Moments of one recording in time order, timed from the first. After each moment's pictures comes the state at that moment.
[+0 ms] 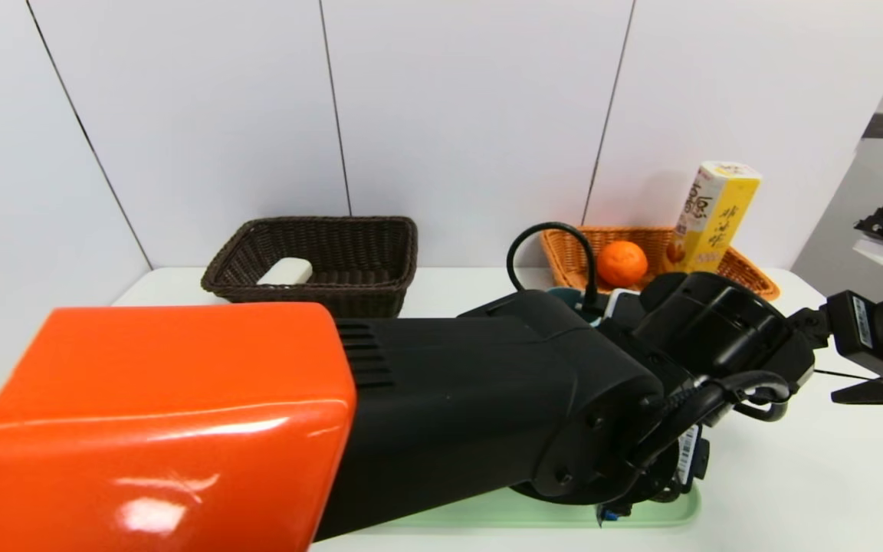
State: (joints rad) left arm -1.15 2.25 -1.97 0.51 0.34 -0.50; right arm -0.01 1.46 -1.20 0.75 0.24 0.35
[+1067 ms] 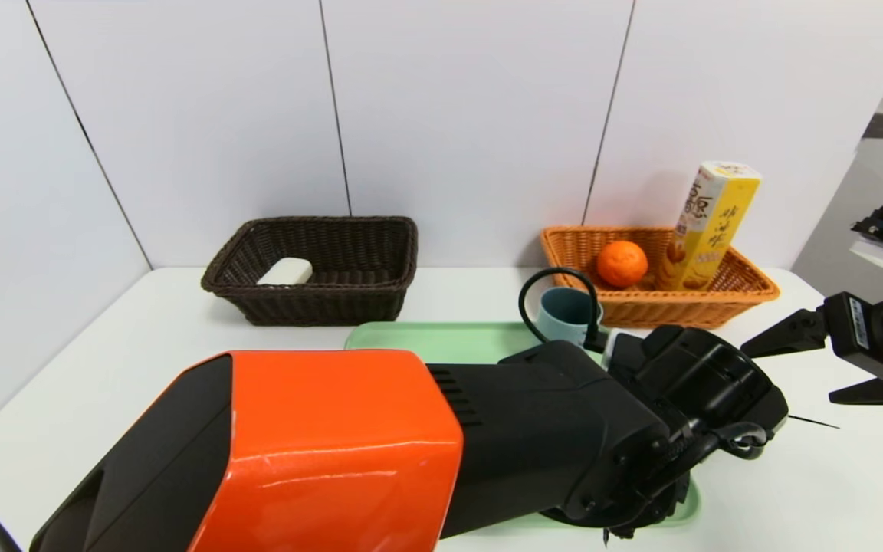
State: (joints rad) left arm -1.15 2.35 -1.97 0.49 0.37 -0.51; right arm -0.01 1.47 -1.19 0.74 0.24 0.35
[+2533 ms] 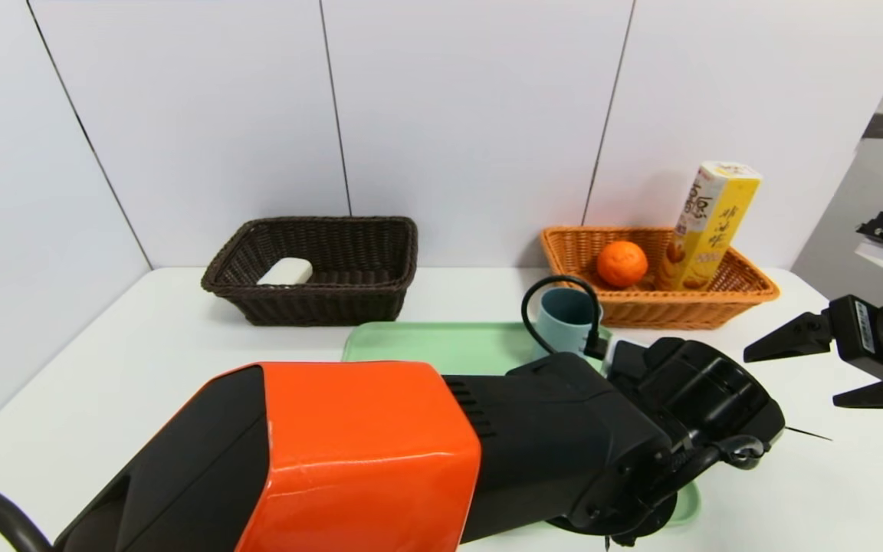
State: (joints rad) left arm -1.15 2.37 -1.97 0.49 0.40 -0.50; right arm -0.01 1.45 -1.18 0.74 0.24 0.35
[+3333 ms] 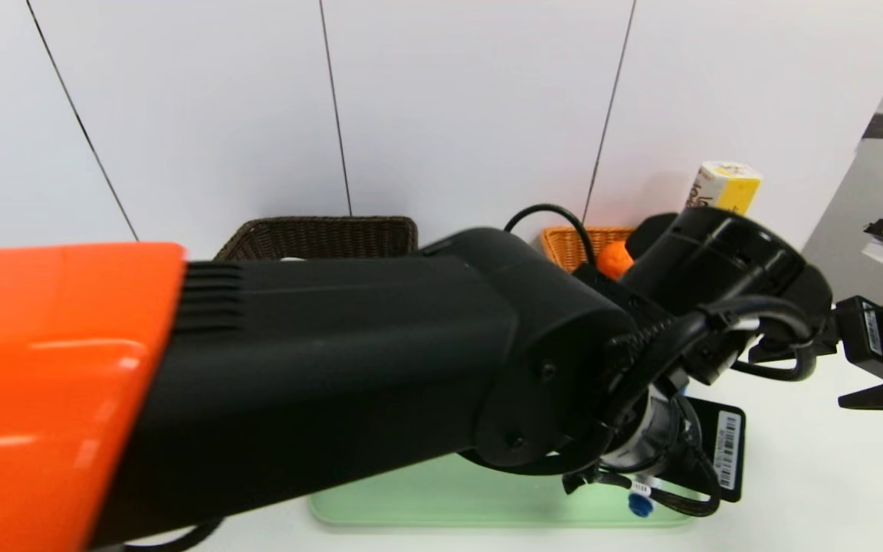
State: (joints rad) left arm -1.15 2.14 -1.97 0.55 0.05 -0.57; right arm -0.01 1.43 -1.17 0.74 0.24 0.35
